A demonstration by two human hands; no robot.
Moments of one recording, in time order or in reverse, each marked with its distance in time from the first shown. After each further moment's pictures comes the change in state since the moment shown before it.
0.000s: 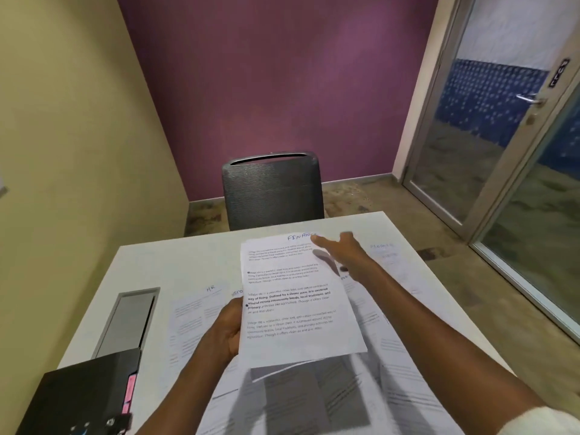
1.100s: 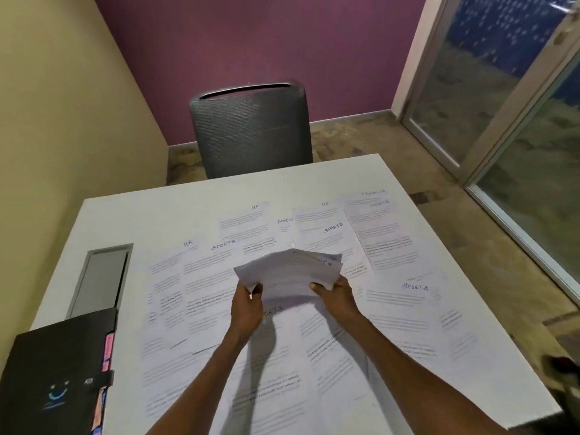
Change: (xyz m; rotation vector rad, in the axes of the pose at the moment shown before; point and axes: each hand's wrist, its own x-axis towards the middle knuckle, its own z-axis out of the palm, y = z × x) left_hand 0.088 -0.102 -0.050 0.886 0.565 0.502; right_hand -0.009 0.181 0.068 0.372 0.060 0.057
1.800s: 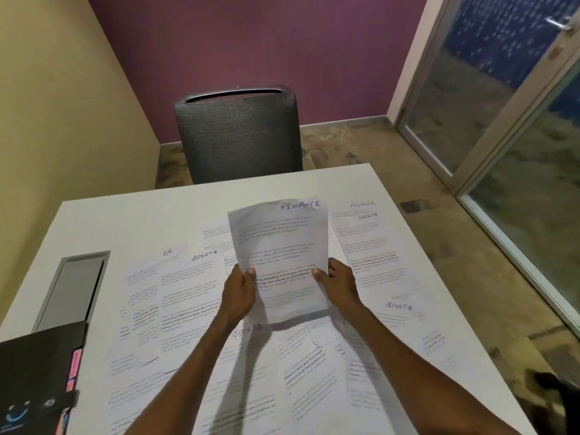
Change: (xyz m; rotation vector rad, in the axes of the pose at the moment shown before) left_hand 0.040 0.059 0.028 0.150 -0.079 0.162; right_hand 0.064 -0.024 -0.047 -0.080 -0.015 -0.171
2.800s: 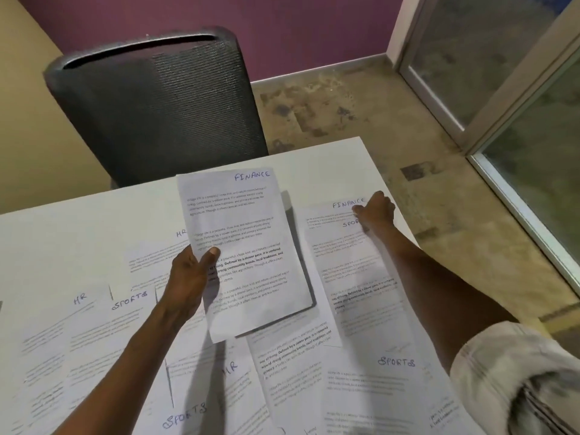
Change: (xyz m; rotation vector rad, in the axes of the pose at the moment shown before) left_hand 0.202 -0.002 0.069 -0.370 0.032 -0.286; right_hand 0.353 0.052 -0.139 -0.629 0.289 0.274
